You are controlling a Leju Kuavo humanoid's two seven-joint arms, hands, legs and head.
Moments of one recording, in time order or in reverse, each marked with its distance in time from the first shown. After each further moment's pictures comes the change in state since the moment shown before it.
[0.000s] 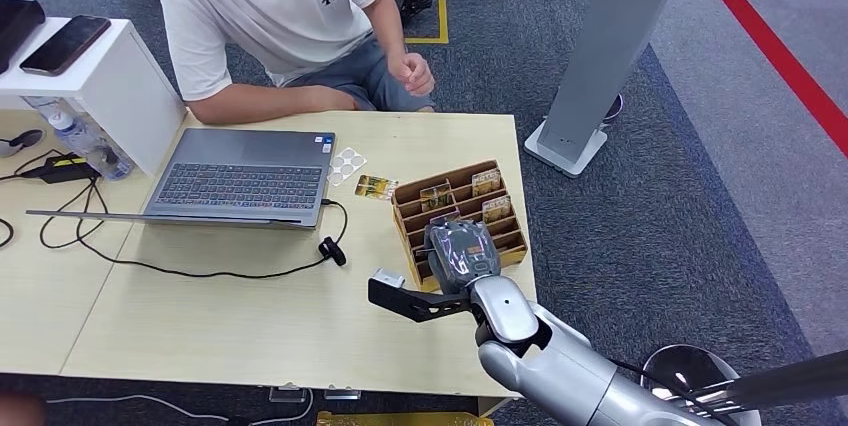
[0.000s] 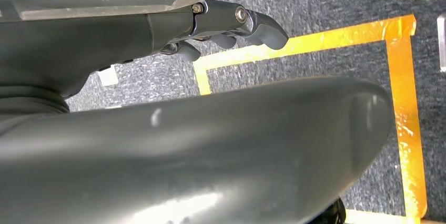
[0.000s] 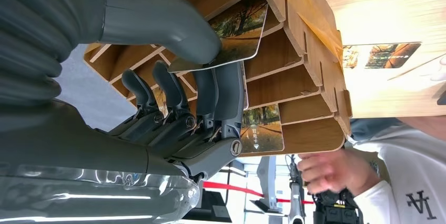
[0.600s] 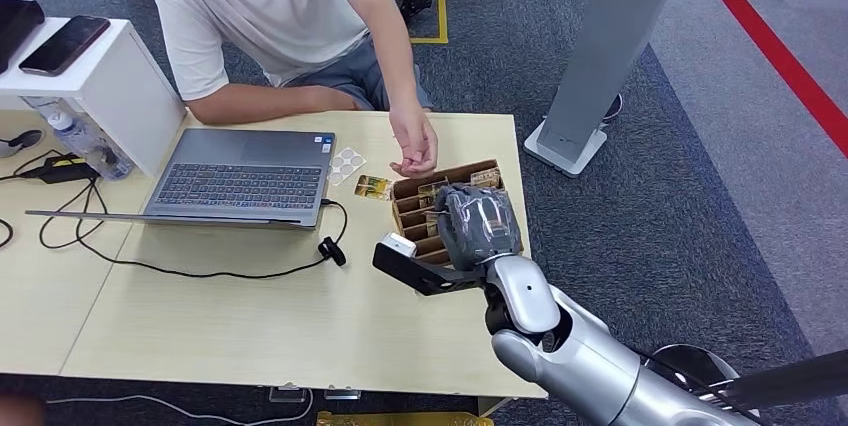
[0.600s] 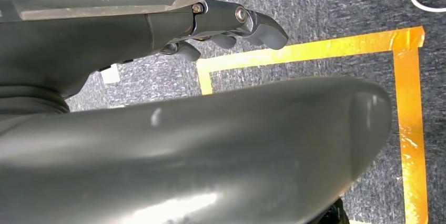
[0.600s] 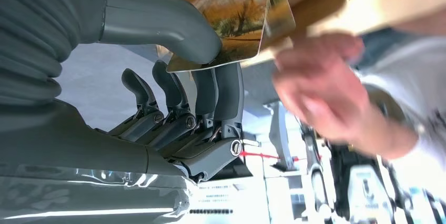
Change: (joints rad) left arm 0.024 -0.001 0.030 -0.002 0.035 0.027 -0.013; right arm 0.059 -0.138 -0.139 -0.543 0.048 -0.062 0.107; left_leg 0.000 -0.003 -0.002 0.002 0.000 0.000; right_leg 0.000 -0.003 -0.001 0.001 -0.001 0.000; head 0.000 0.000
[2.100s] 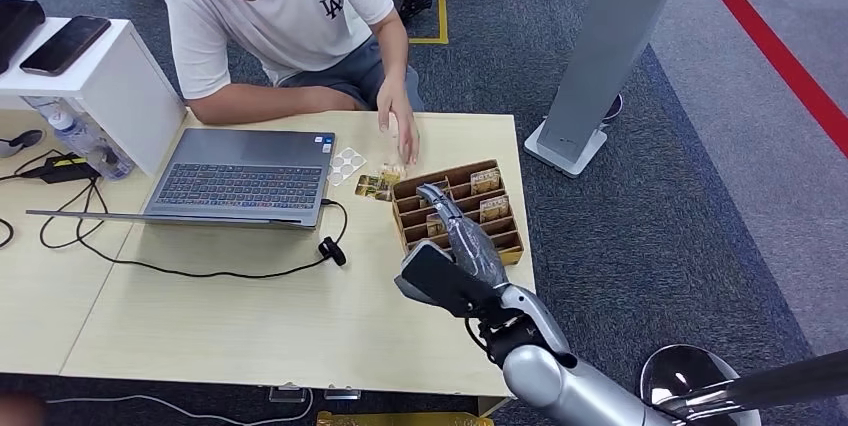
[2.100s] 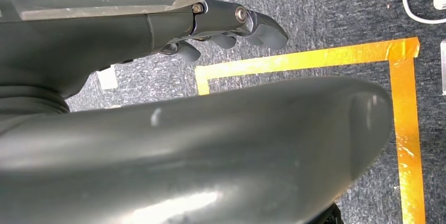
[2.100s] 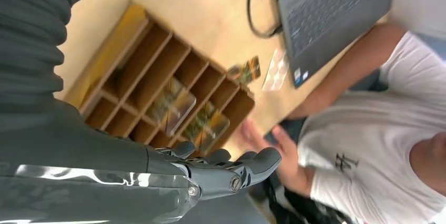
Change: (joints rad) left arm 0.001 0.005 0.006 -0.001 -0.001 0.030 -0.004; right arm 0.135 0.074 -0.109 0.278 -0.959 -0.099 -0.471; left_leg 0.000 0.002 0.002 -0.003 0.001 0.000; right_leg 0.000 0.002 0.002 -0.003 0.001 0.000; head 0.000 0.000
